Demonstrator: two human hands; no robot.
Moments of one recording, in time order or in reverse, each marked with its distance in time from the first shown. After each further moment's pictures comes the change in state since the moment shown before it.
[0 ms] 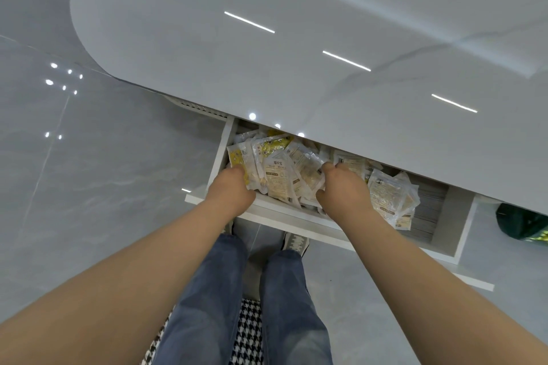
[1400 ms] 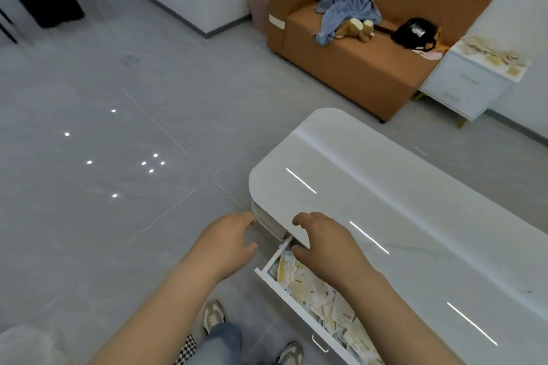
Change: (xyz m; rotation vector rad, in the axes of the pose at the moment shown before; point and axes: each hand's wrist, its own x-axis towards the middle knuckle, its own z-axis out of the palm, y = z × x) left_hand -0.431 -0.004 -0.269 -0.121 0.469 0.146; right_hand -0.349 -0.178 -0.311 -0.120 0.259 -0.664
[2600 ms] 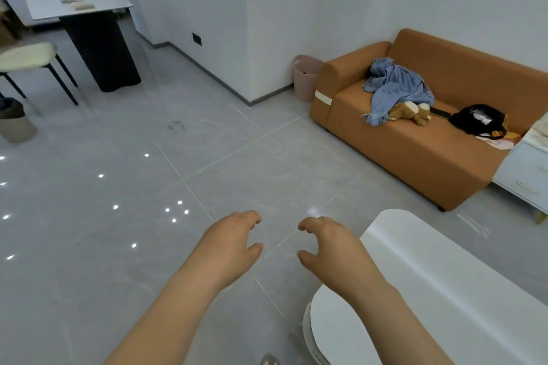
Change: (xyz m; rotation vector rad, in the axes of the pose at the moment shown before) left_hand 0.207 -0.164 -0.290 -0.035 0.298 0.017; right_hand 0.335 -0.187 -0.131 0.040 0.127 -0.125
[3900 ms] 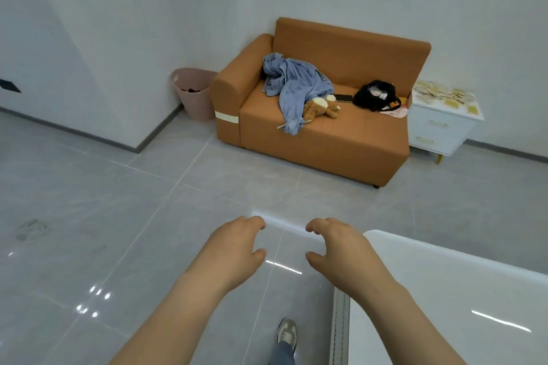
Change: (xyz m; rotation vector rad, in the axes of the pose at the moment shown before) left_hand 0.456 0.033 -0.042 0.172 -0.337 0.468; right_hand 0.323 0.111 -0.103 0.060 0.149 0.527
